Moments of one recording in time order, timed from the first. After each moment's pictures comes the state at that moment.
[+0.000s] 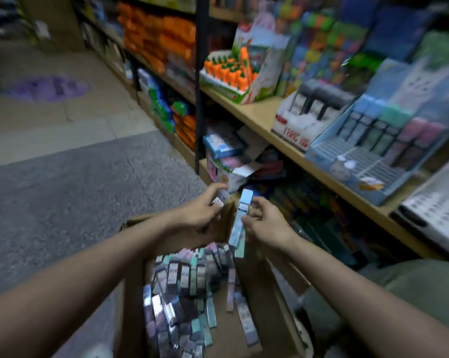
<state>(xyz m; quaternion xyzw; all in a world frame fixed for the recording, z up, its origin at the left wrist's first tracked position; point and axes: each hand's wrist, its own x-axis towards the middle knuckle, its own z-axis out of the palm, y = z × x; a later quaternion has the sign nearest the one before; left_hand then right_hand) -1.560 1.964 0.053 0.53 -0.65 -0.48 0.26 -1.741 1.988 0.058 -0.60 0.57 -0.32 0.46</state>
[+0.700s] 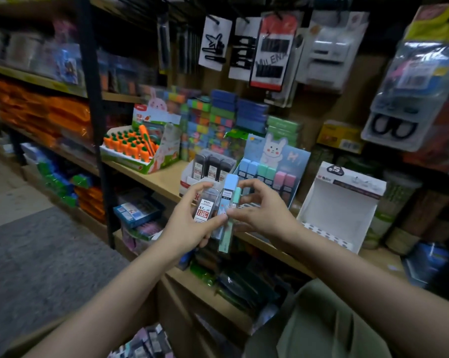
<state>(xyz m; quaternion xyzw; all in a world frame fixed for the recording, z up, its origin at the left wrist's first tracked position) -1.679 1.942 0.159 0.27 -0.65 -0.53 0.47 -1.833 2.007 0.223 -0.53 0.60 -0.49 0.36</state>
